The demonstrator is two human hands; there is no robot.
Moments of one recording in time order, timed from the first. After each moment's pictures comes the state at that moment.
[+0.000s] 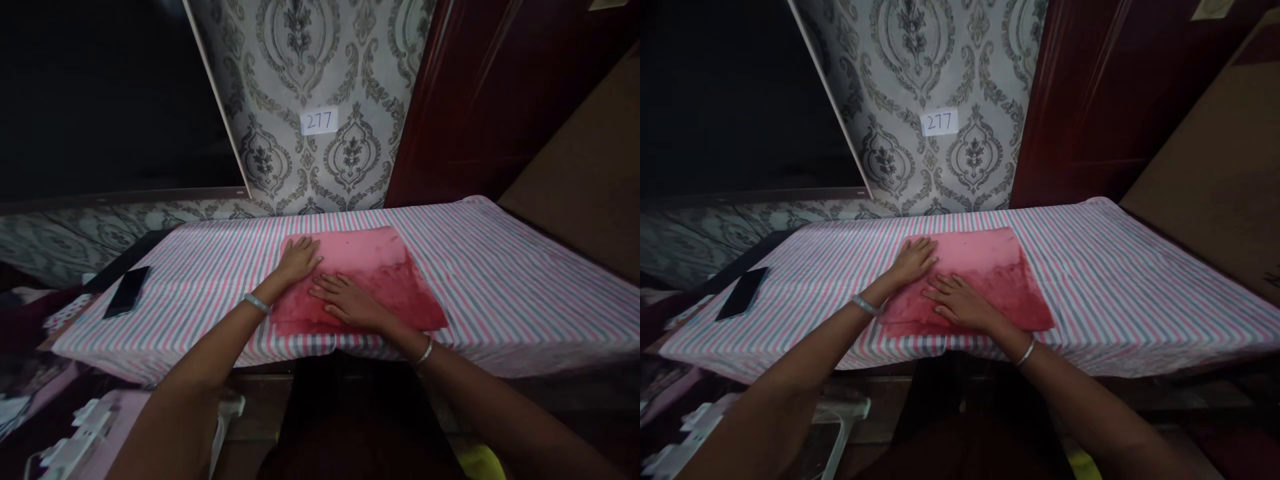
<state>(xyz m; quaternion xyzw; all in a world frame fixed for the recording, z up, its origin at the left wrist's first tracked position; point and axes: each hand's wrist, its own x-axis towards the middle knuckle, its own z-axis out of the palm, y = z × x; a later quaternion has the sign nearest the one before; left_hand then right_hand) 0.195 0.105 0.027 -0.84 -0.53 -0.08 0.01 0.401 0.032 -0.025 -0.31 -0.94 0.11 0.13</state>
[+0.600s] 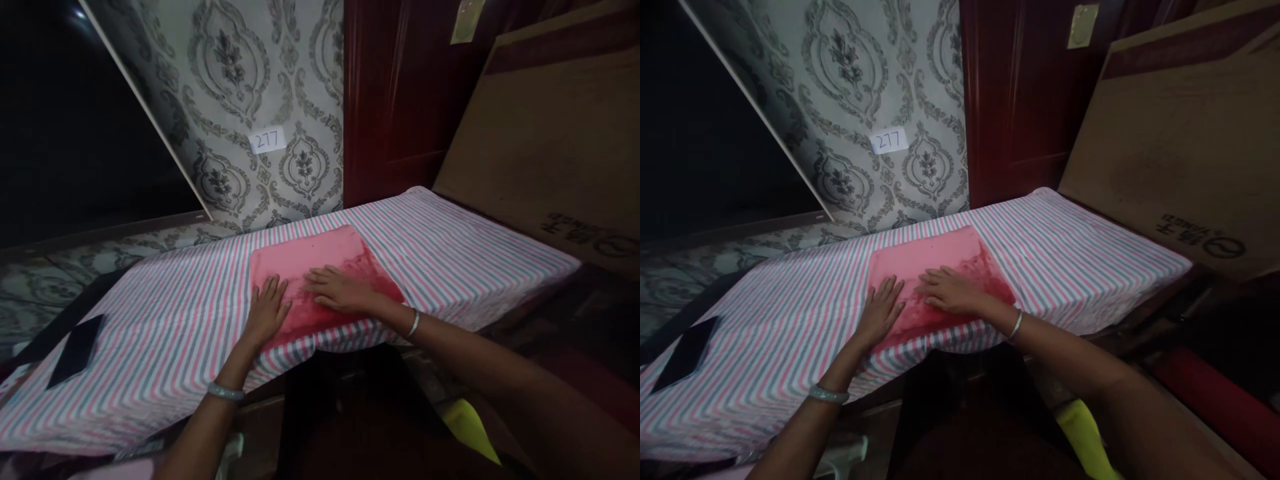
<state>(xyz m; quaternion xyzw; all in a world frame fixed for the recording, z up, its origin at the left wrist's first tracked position) 0.172 0.032 -0.023 -0.84 -0.53 -0.09 0.03 0.441 0.031 0.004 -0.36 -0.92 0.09 0.15</state>
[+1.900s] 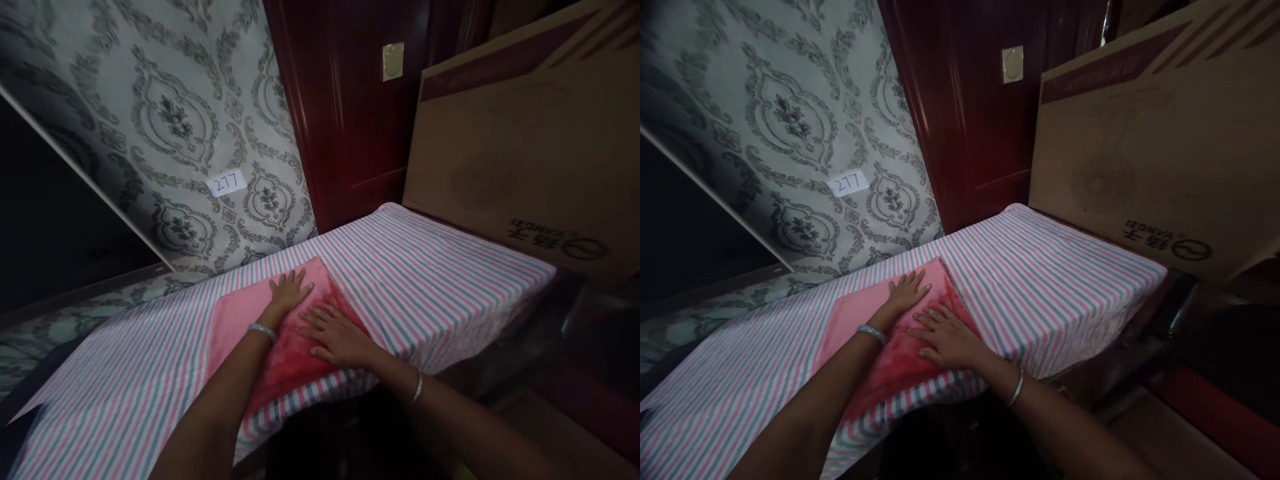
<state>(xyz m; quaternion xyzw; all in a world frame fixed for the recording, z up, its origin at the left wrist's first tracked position) 0.350 0.170 0.028 -0.82 -0.57 0.05 -0.02 0.499 0.016 -0.027 -0.41 -0.87 0.10 0.23</state>
